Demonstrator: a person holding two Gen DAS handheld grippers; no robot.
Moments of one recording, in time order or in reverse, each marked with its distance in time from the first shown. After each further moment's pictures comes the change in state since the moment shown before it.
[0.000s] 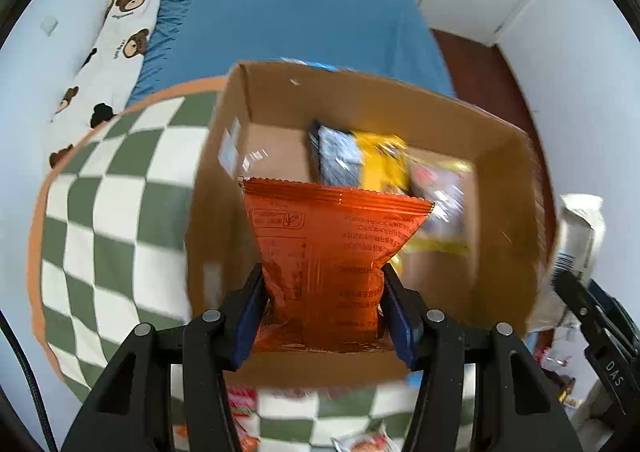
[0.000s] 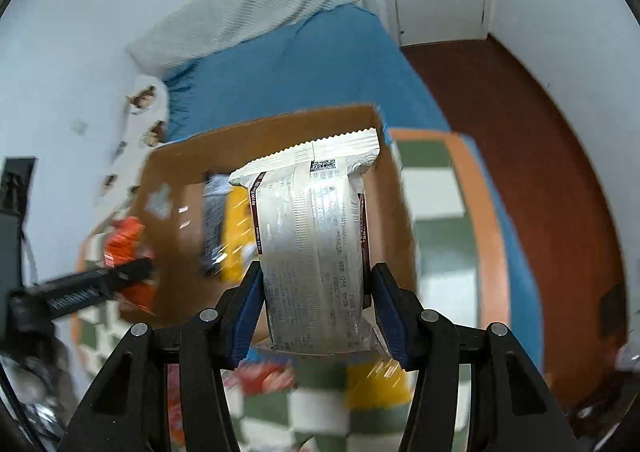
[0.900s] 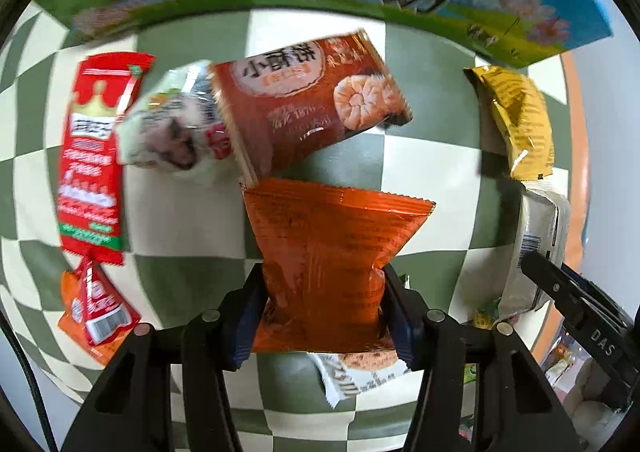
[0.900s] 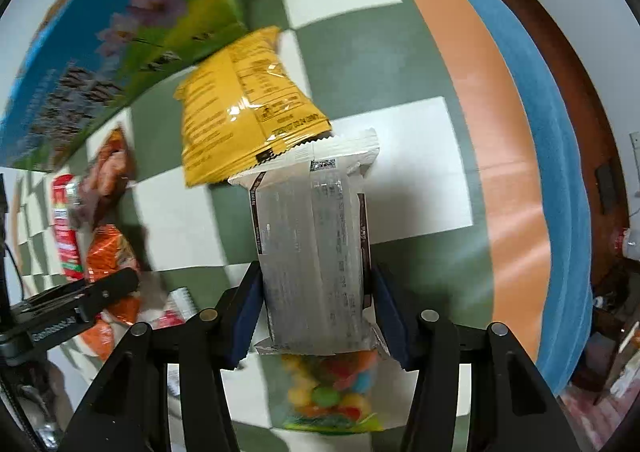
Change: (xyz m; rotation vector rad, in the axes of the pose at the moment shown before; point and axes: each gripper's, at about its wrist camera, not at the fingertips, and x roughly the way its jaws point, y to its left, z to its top) left arm 0.125 0.067 -0.242 0.076 0.272 -0.058; right arm 0.087 -0.099 -0.246 0.192 0.335 -0.045
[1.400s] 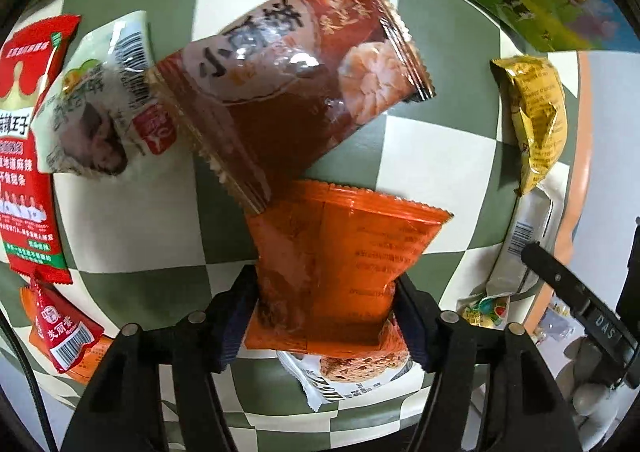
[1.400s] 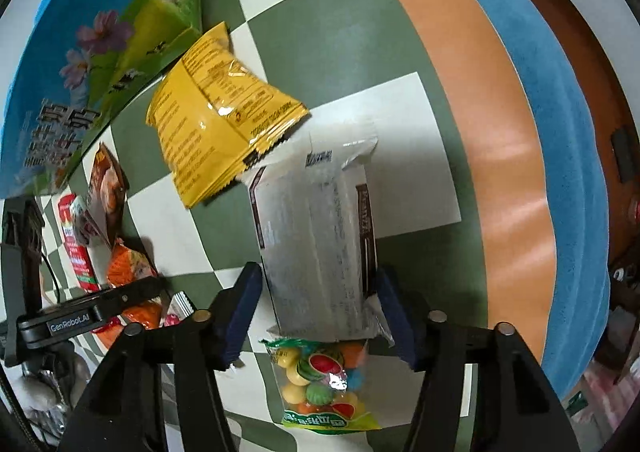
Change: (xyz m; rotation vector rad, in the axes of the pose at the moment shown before) left arm 0.045 -0.022 0.042 -0.003 0.192 -0.105; right arm 0.016 -0.050 0.021 0.088 0.089 0.065
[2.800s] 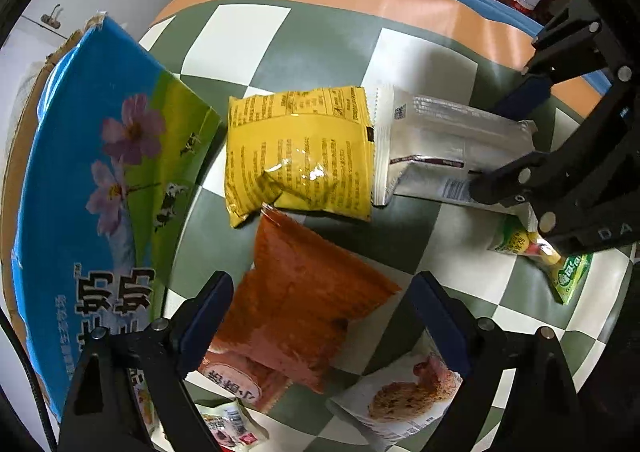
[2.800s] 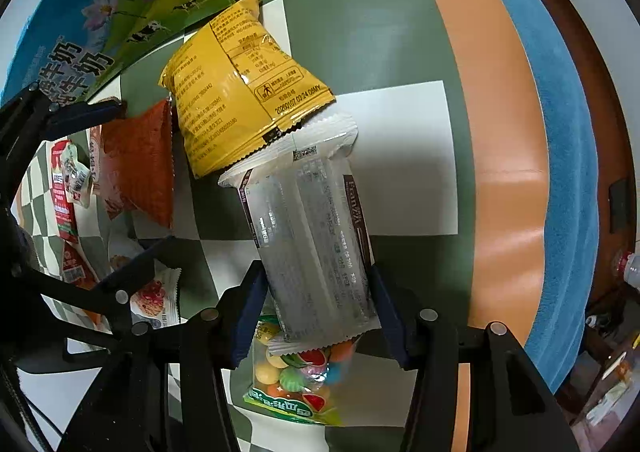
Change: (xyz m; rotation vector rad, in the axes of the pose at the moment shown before) left arm 0.023 -0.275 -0.023 1.195 -0.270 0.462; right arm 0.005 0.001 0.003 -0.198 0.038 -0.039
